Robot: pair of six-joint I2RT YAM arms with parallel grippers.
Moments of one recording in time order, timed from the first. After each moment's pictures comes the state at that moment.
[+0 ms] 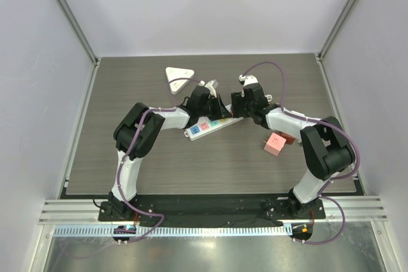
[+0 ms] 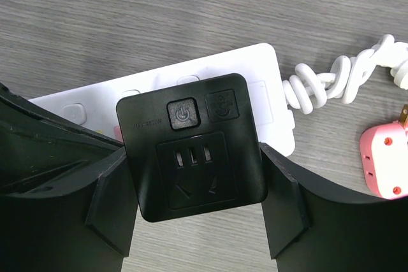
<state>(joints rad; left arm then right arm) -0.65 2.11 1.25 0.35 0.34 -0.77 0.44 1.67 0.96 0.03 0.13 0.18</state>
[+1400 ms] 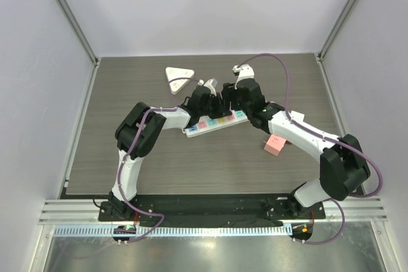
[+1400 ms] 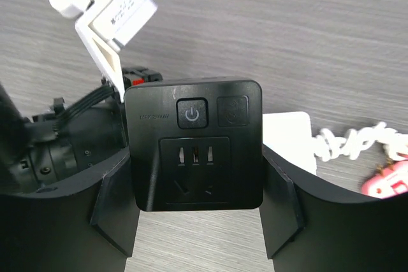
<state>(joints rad) -0.65 2.13 1.26 0.37 0.28 -0.79 0.59 1.49 1.04 -0.05 0.26 0.24</state>
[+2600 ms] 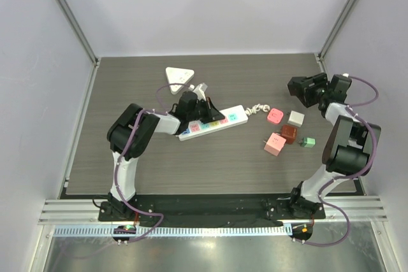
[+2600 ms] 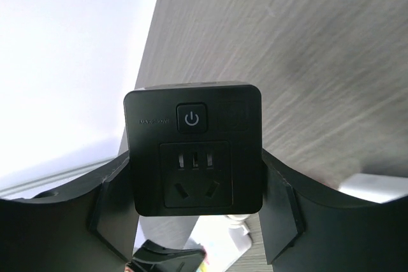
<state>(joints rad) -0.58 2.06 1.05 0.59 0.41 -0.82 -0.36 1.67 0.99 0.13 -0.46 0.97</state>
